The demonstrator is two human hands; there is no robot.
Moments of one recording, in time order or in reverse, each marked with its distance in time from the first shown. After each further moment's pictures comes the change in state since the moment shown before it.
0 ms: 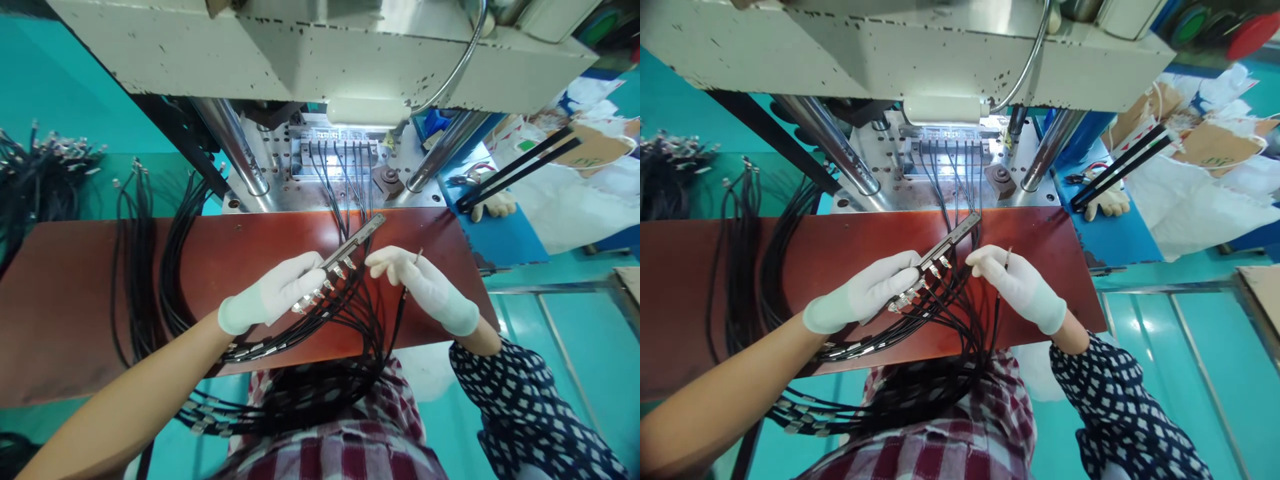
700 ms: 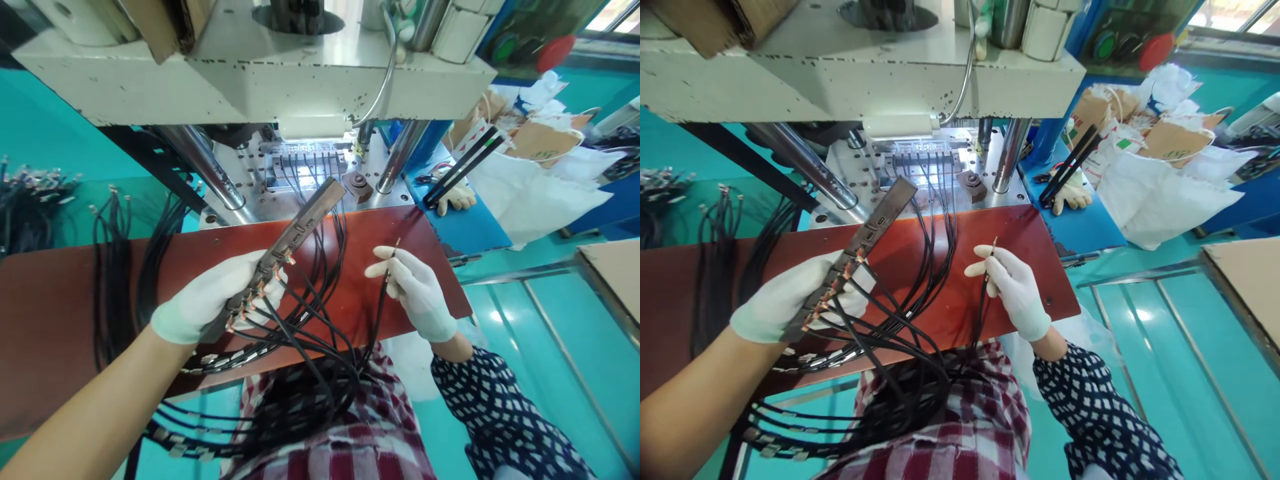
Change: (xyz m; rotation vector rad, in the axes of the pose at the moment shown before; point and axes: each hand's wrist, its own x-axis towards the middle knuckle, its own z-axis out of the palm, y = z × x) left_hand -0.018 0.017 -0.017 -0.745 -0.109 -0.160; right_hand -0.042 0.011 0.007 0.322 0.393 0.082
